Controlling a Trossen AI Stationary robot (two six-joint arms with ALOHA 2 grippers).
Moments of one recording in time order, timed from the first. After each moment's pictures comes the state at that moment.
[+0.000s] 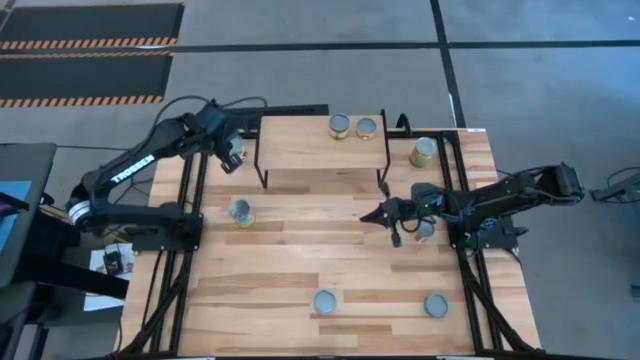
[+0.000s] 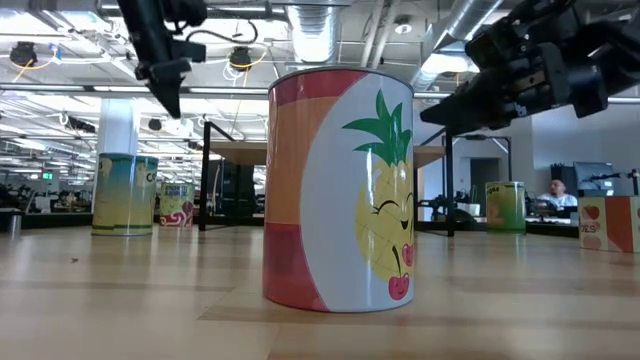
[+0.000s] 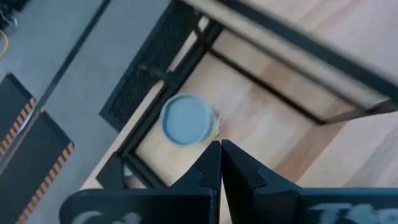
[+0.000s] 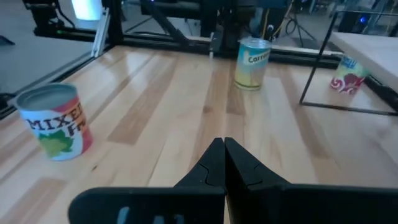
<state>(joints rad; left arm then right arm) 0.75 1.12 1.11 -1.02 -0.24 0.20 -0.07 1.16 0.28 0.66 -0.18 -0.10</state>
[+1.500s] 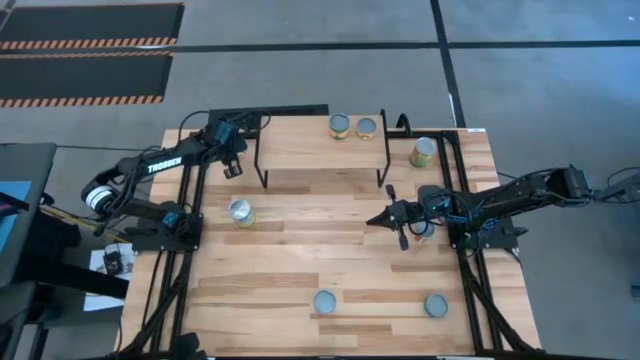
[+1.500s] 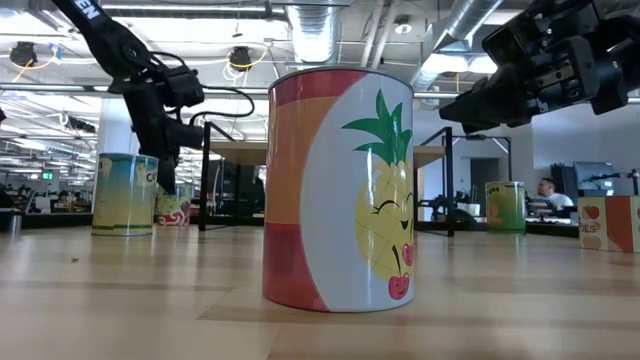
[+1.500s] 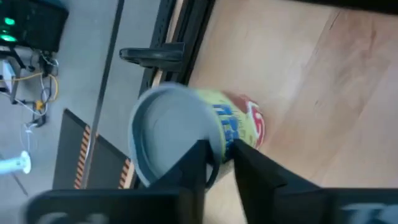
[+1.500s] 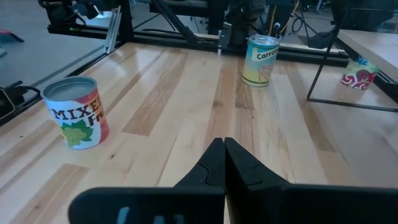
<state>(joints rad) 0.93 1.31 0.67 -0.36 -0.29 0.68 -0.04 1.04 0.24 0.58 -0.17 -0.10</state>
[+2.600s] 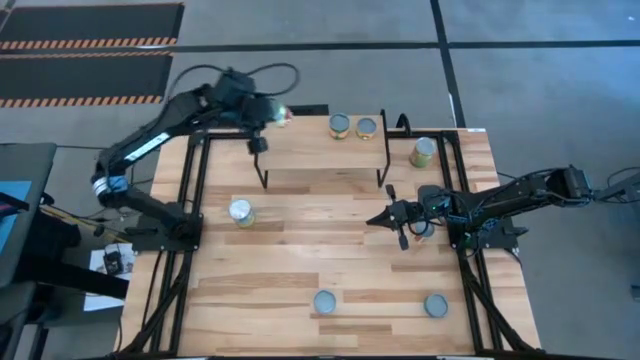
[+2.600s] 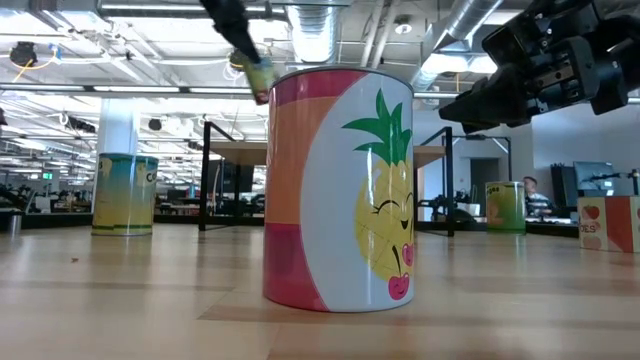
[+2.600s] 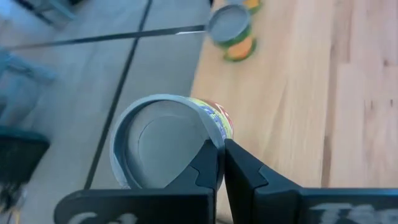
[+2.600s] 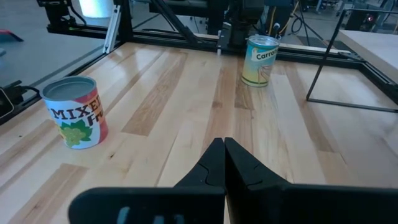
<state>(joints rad) 0.59 1.41 1.62 -0.95 -0.08 0.51 -0.04 1.04 0.24 0.58 -0.17 -0.11</state>
